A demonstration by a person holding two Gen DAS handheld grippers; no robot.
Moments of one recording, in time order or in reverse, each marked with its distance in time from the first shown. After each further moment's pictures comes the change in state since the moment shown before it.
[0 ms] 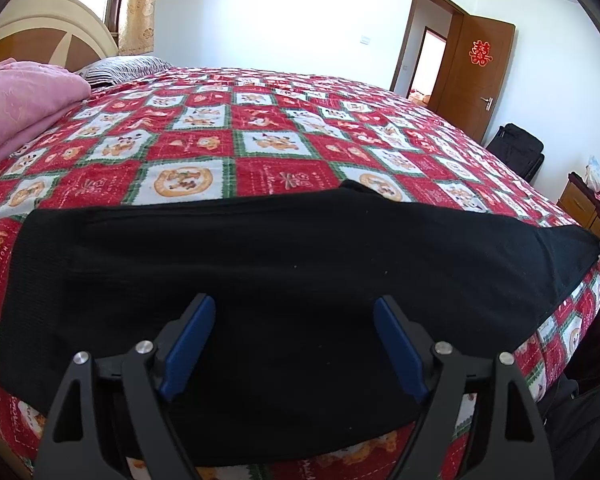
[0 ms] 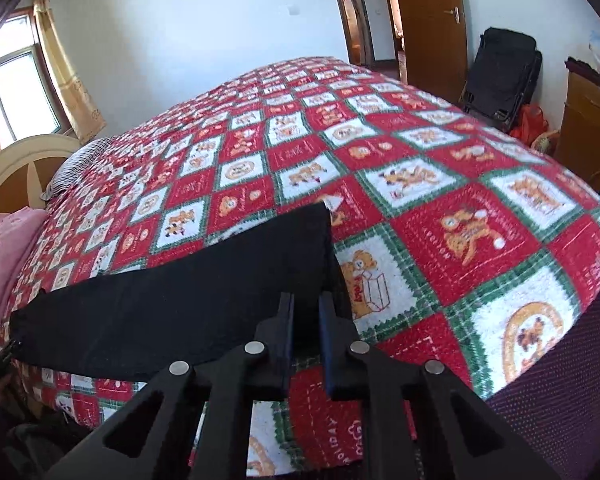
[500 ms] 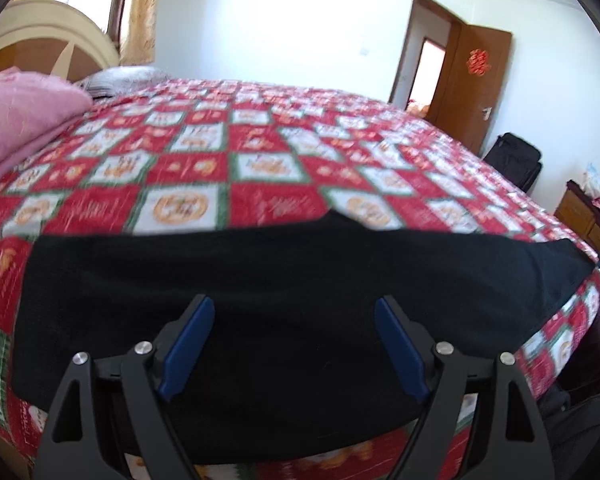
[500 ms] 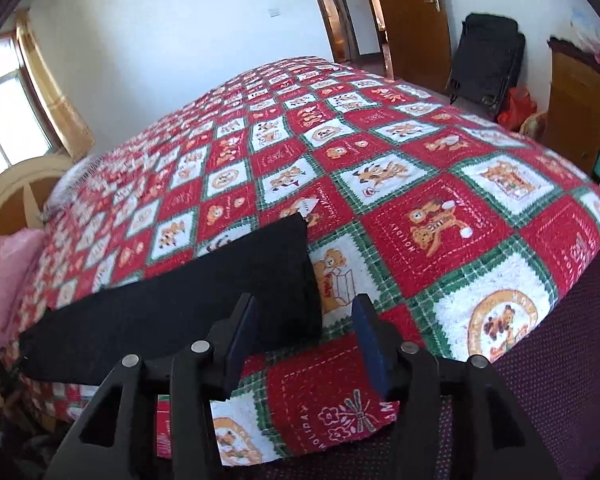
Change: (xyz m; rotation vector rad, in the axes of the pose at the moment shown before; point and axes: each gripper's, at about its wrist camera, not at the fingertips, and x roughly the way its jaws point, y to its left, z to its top) left arm -0.018 -0.015 0.016 0.003 -0.054 -0.015; right arm -0.007 -0.026 0.000 0.108 0.019 0.018
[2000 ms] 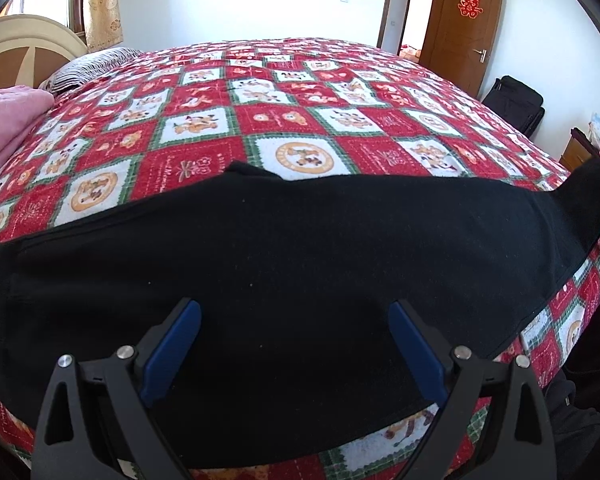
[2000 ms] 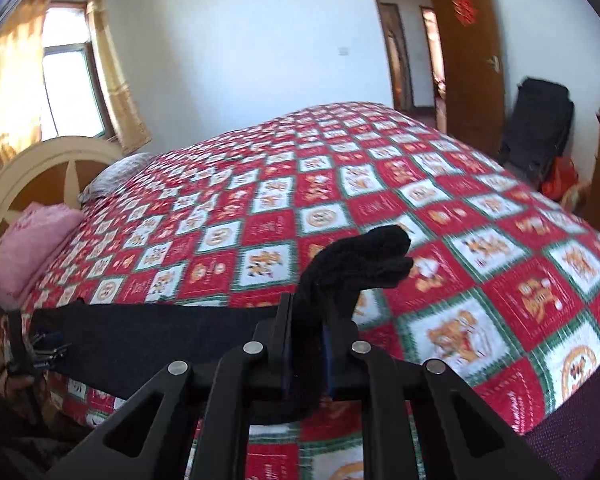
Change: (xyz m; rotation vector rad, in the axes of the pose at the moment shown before) left arm 0.044 -0.064 -0.003 0.085 0.210 0.039; right arm -0.007 0.125 -0.003 -0.235 -0.164 0.095
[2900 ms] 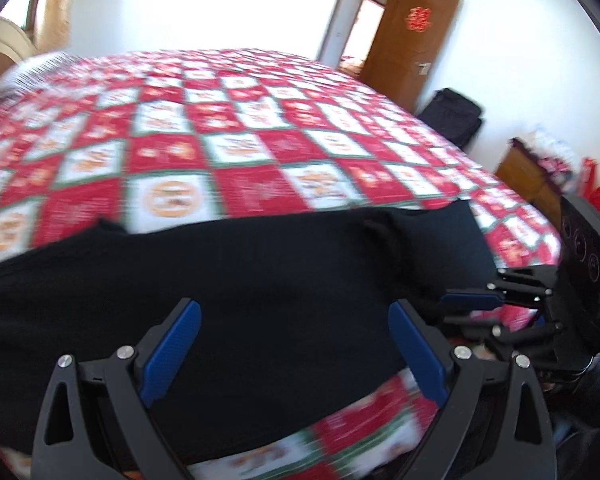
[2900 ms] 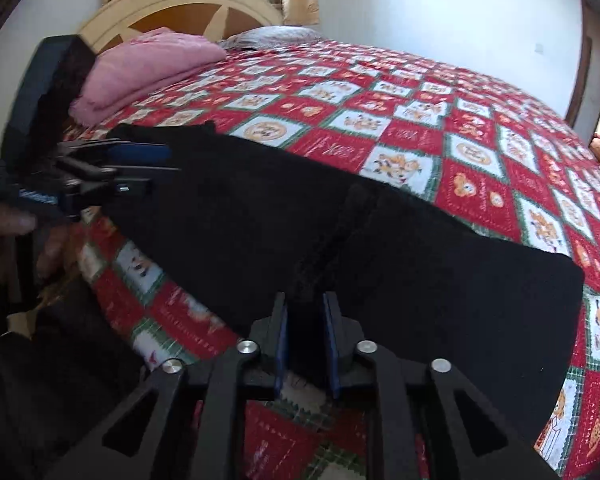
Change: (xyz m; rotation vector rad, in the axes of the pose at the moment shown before) left arm -0.007 -0.069 0.029 0.009 -0.016 -0.296; right arm 0.105 0.220 -0.094 -0.495 0.308 0.359
